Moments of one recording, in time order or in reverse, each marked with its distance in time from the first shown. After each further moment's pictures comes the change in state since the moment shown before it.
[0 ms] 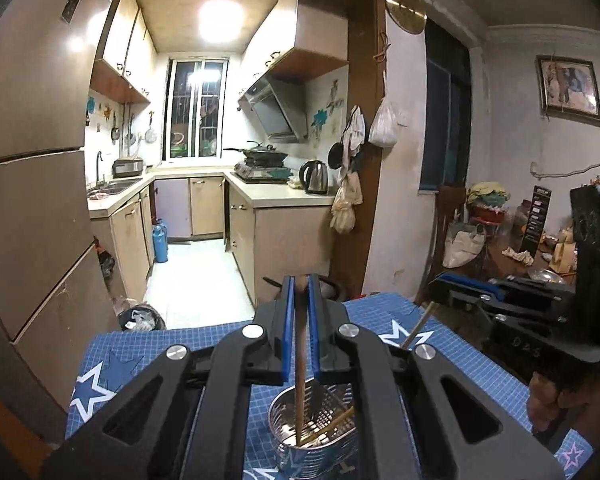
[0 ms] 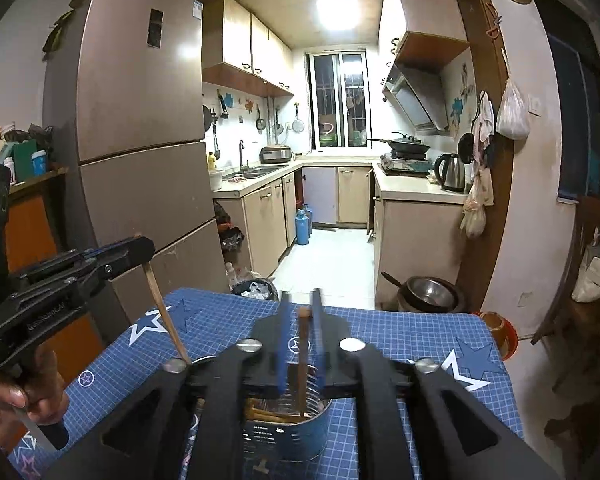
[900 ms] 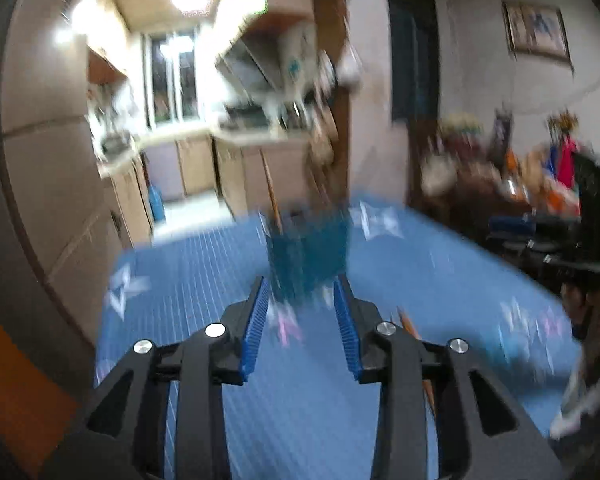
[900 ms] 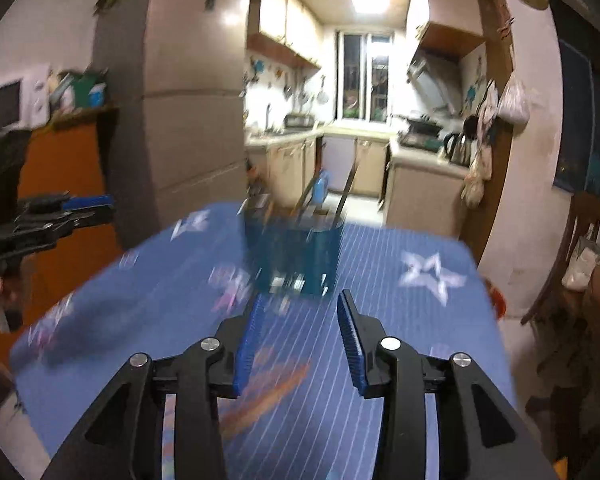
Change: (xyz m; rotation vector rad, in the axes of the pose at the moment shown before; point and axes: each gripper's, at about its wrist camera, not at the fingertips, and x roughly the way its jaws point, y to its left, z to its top) left arm -0.156 -0.016 -0.126 0.131 0.235 -0.049; right arm -0.176 0.025 -0.157 -0.117 0.131 0.052
